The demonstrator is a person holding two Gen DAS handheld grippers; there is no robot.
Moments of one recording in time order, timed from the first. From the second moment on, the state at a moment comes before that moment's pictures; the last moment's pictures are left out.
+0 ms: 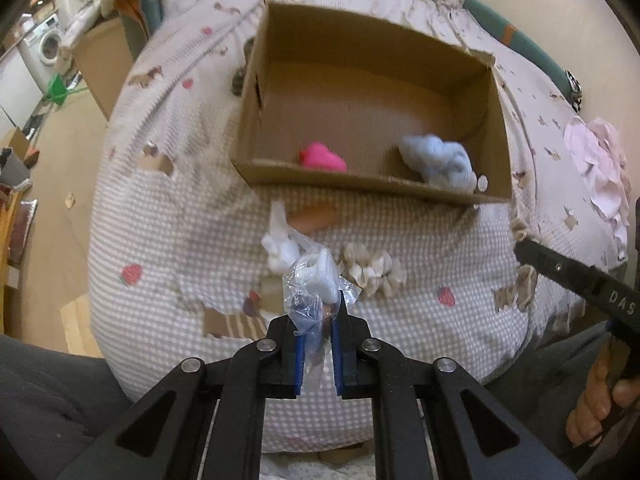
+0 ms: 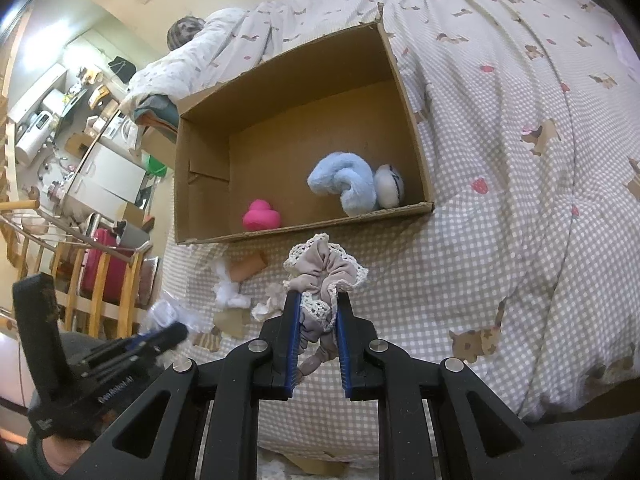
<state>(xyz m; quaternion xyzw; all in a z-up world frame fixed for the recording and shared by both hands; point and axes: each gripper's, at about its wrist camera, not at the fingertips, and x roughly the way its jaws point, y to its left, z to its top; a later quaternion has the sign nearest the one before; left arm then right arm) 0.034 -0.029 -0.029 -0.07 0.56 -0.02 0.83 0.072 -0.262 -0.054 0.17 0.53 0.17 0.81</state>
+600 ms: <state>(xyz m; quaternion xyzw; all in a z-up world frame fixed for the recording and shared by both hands) 0.065 -0.007 0.029 -0.05 0.49 0.00 0.87 0.064 -0.275 -0.011 0.20 0.45 0.21 0.84</state>
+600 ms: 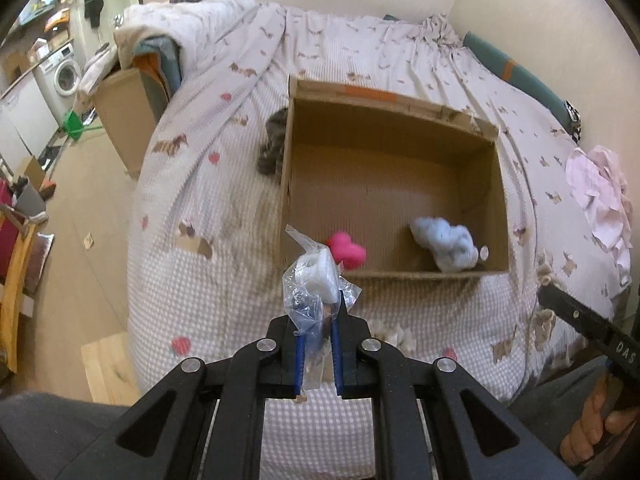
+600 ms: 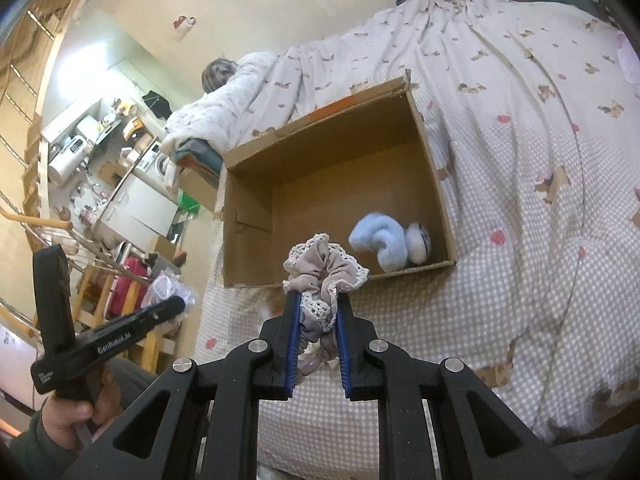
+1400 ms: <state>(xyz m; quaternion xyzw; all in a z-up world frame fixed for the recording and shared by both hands) 0.145 -0.013 0.045 -0.02 0.47 -0.01 0.88 0.145 -0.253 0.023 0.17 0.42 0.21 0.87</state>
